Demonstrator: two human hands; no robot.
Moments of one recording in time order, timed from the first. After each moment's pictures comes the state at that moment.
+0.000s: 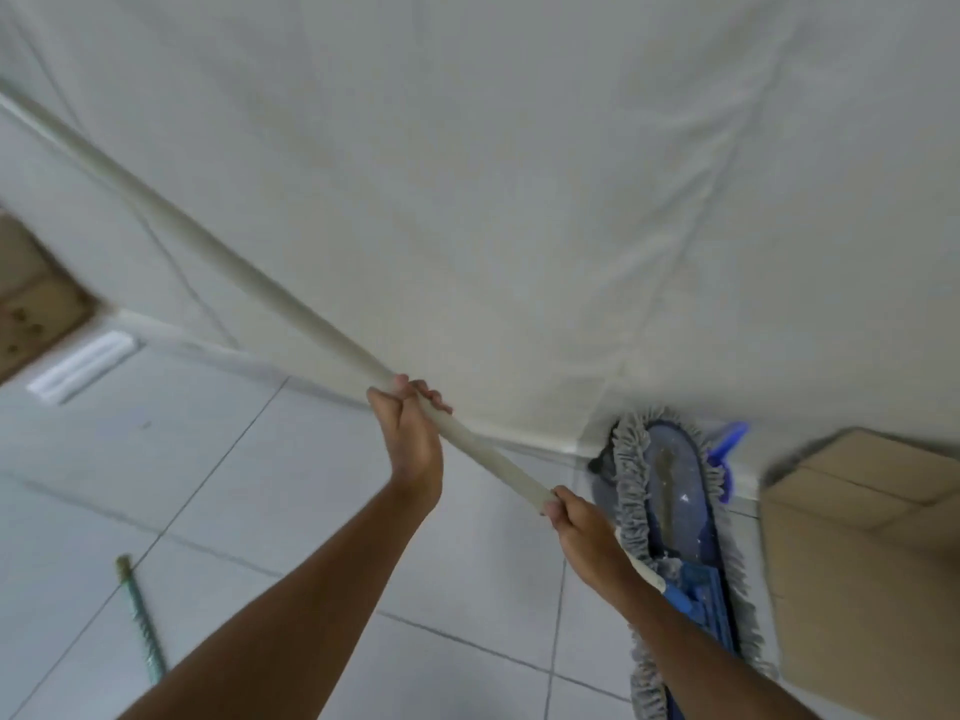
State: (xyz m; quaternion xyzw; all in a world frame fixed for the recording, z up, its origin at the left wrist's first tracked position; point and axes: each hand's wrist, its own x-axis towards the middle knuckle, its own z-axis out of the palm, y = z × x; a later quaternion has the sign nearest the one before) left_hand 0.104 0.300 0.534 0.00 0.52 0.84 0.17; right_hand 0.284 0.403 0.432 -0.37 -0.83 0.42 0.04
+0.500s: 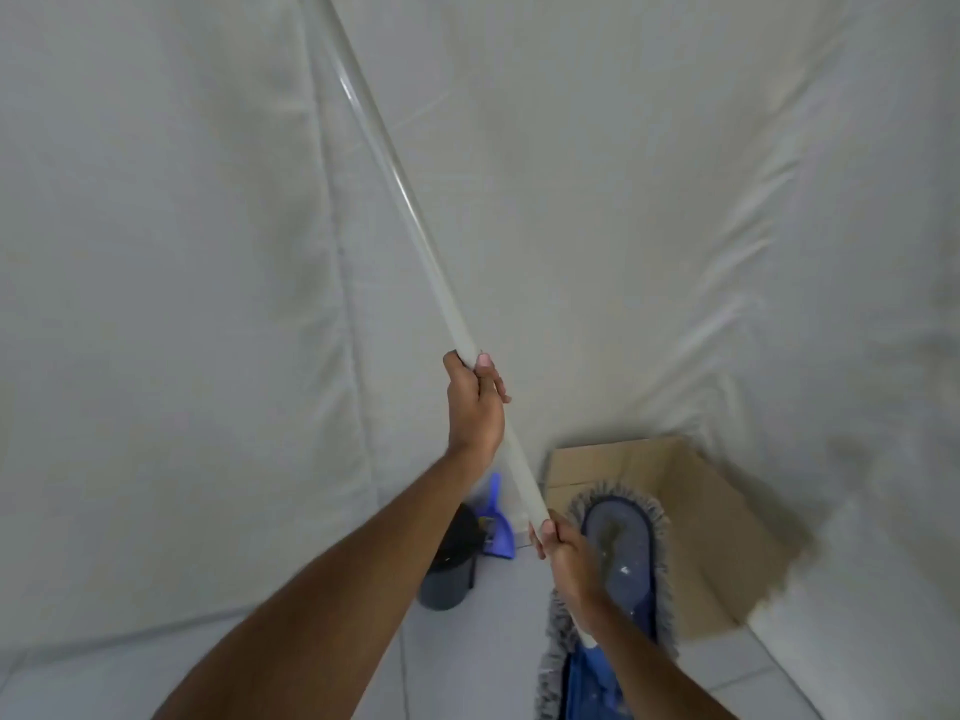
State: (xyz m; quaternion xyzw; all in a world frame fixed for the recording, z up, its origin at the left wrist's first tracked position) left_hand 0.504 0.494 0.830 0.43 0.51 0.70 0.25; right_hand 0.640 0.476 0.662 -0.50 -0.60 0.49 0.39
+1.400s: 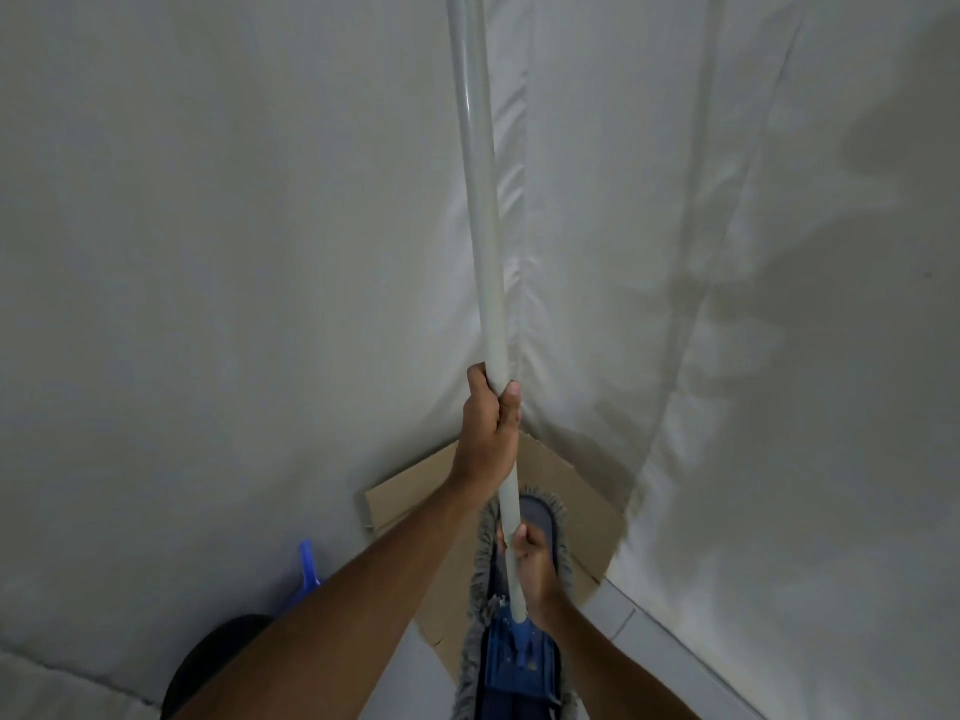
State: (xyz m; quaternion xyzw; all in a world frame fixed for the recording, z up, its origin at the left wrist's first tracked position) left_hand 0.812 0.844 0.751 0.66 0.38 0.54 0.37; right_hand 0.888 0.795 0.558 -0.55 -0.35 0.53 0.54
